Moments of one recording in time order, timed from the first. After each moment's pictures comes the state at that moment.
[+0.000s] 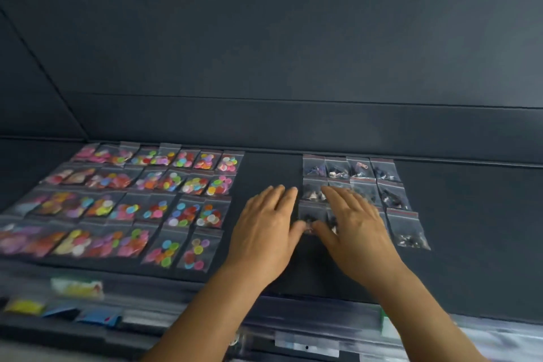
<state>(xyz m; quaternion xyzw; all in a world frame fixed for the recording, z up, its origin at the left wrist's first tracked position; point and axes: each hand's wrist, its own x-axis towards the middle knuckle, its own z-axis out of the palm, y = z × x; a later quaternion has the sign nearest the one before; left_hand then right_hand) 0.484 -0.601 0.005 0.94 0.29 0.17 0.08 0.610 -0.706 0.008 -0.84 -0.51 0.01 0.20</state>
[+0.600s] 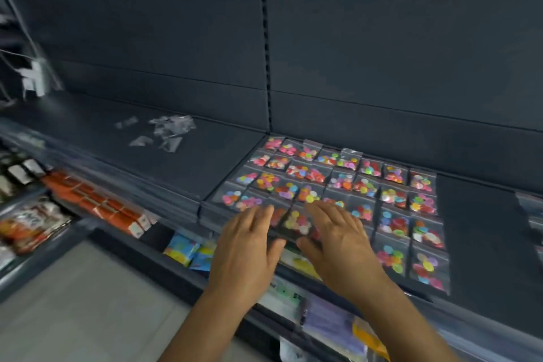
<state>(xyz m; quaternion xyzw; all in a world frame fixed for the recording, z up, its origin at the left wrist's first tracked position) 0.155 -0.480 0.005 0.84 0.50 0.19 0.06 0.321 -0.526 0.012 -0.71 -0.67 0.07 0.20</state>
